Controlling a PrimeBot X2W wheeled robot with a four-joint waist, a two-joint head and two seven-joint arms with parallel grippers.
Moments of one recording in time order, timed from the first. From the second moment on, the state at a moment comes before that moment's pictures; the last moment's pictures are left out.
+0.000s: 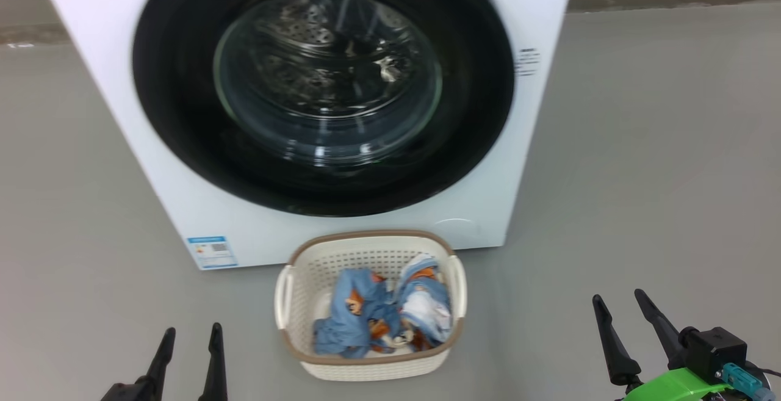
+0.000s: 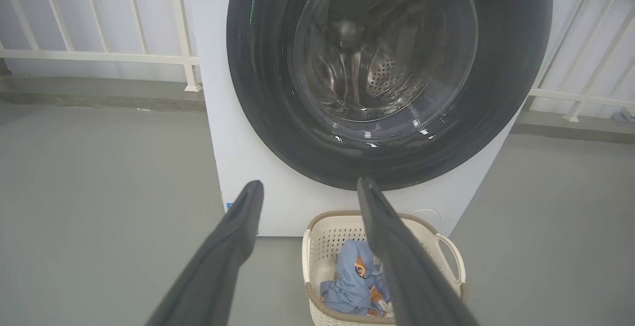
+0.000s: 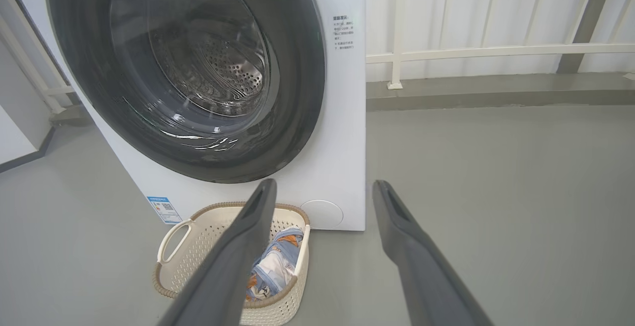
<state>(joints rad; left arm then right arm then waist) -0.02 0.05 0.01 0.35 -0.21 -0.13 -0.25 0.01 -0.16 0.10 0.32 0.31 0.13 -0.25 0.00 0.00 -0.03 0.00</state>
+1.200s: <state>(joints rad) -0.02 0.04 -0.04 0.34 -0.28 -0.13 -0.25 -0.06 -0.14 0.11 0.34 0.47 0.13 -0.25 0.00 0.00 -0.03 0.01</state>
